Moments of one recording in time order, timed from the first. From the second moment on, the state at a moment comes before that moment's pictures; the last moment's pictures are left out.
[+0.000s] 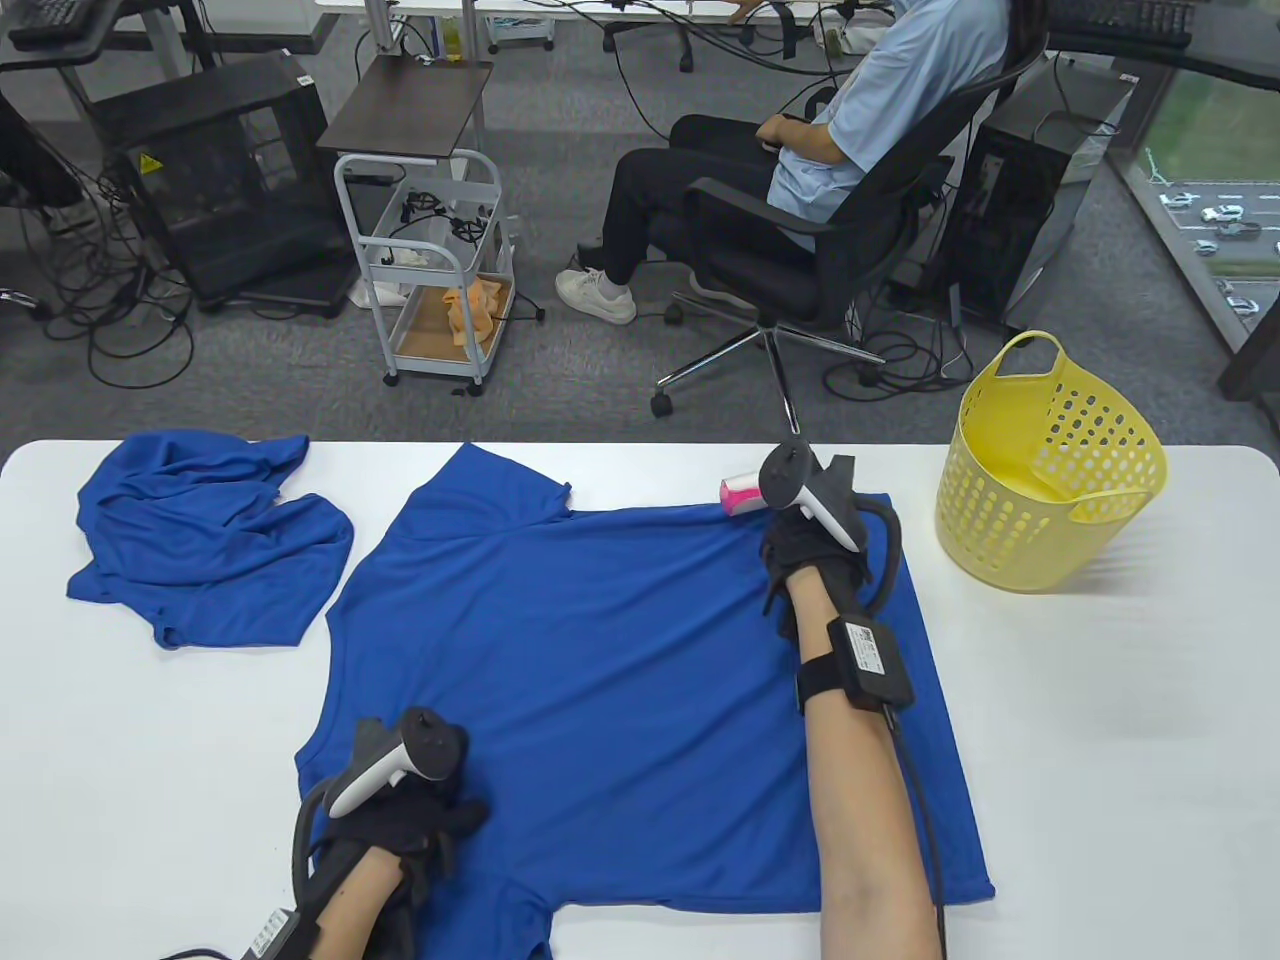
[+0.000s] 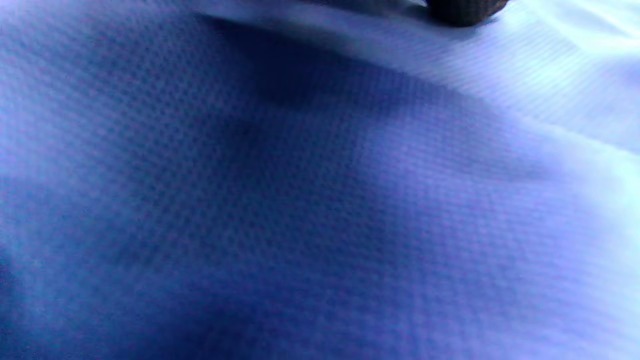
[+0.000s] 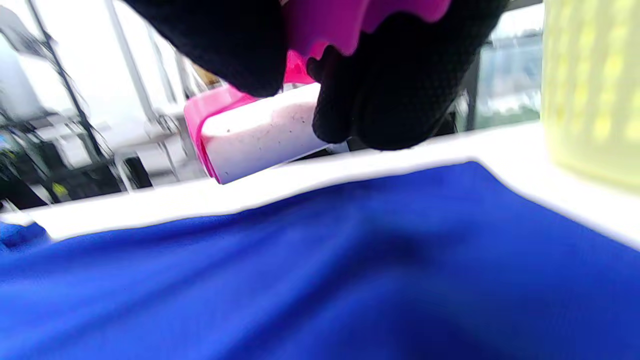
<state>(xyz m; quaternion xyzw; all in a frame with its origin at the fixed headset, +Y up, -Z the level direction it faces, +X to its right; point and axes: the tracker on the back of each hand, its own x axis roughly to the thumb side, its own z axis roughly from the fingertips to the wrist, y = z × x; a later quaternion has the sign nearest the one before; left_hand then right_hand) -0.240 -0.793 -0.308 -0.38 0.04 0.10 0.92 0.158 -0.665 -0.514 -0.04 0.01 0.99 0.09</state>
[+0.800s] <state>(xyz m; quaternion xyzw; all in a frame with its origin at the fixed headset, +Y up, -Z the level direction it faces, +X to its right) -0.240 -0.794 -0.308 -0.38 0.04 0.10 0.92 0.057 -0.672 -0.409 -0.03 0.18 0.98 0.02</state>
